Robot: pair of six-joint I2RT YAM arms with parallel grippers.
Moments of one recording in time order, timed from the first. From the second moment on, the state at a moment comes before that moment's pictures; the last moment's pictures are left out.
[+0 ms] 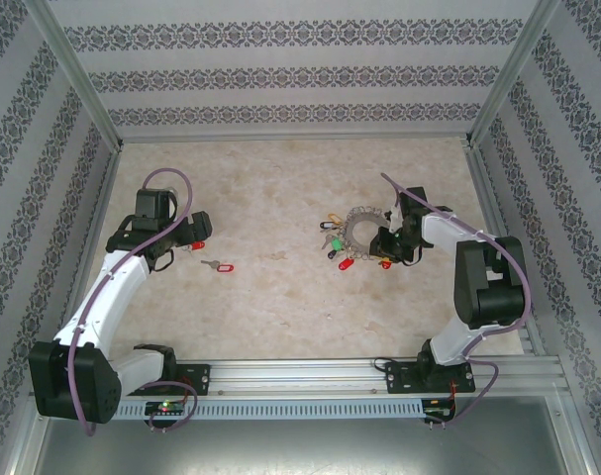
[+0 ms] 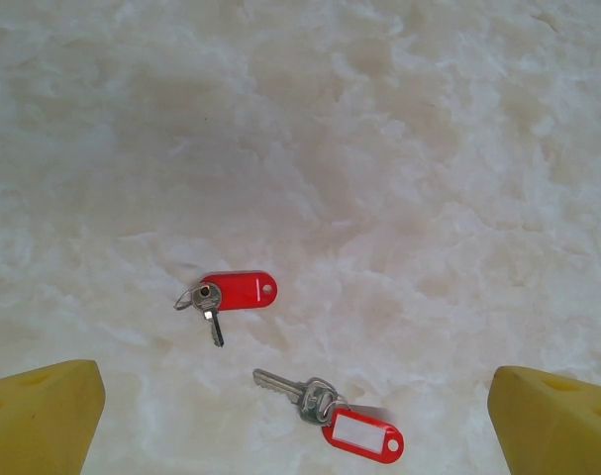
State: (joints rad) left arm -0.05 1.14 0.89 -0.60 0.00 -0.33; right arm 0.08 1.66 0.95 -0.64 -0.41 0.32
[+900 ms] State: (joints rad) left arm -0.05 1.14 0.89 -0.61 0.01 -0.33; right arm 0.10 1.73 0.98 -0.62 -0.42 0.32
